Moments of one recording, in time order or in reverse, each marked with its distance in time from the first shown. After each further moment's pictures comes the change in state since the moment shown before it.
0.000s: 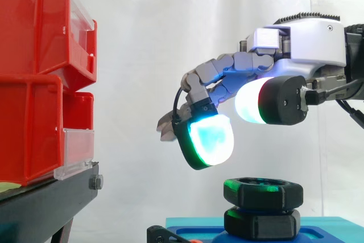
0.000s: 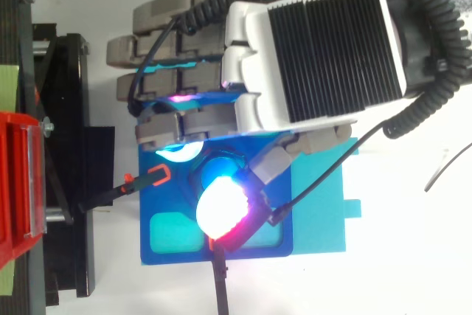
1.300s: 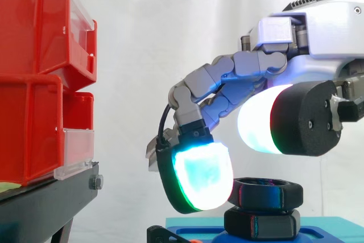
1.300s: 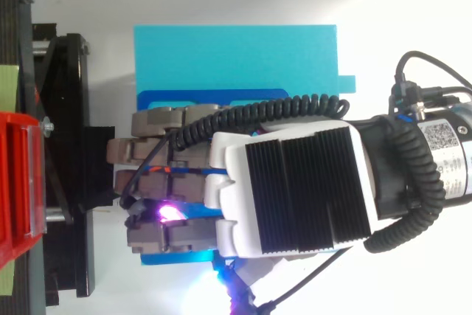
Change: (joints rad) arm 0.135 0.000 -0.001 -0.079 0.174 0.000
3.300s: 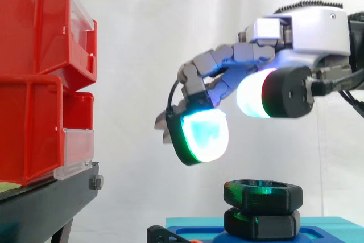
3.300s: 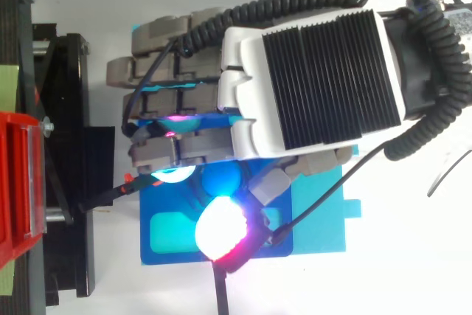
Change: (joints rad) arm -0.113 0.000 0.037 0.010 -0.158 -0.008
